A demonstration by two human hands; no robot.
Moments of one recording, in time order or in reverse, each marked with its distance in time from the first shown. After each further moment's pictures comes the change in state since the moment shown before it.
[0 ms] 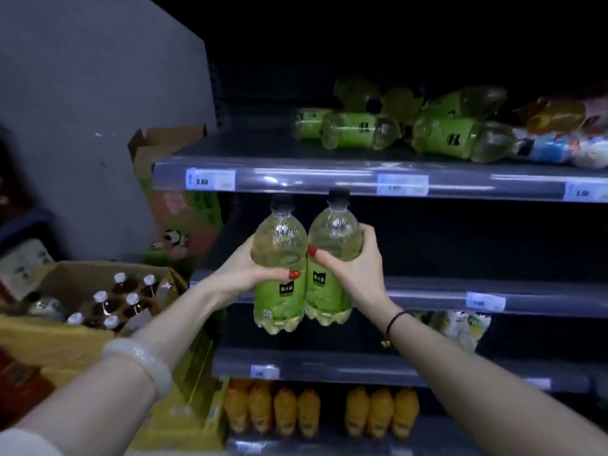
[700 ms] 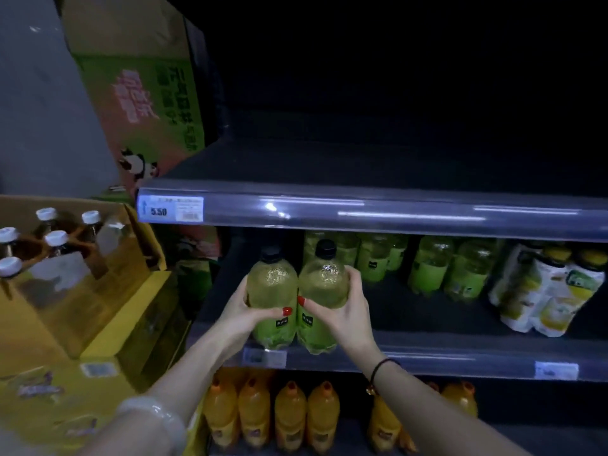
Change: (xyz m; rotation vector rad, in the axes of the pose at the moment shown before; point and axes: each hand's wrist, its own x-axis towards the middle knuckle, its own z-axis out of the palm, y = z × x) left_hand 0.074 -0.382 0.000 -0.241 0.192 -0.163; right_hand -0.049 0.351 0.120 -0.043 -0.078 0.077
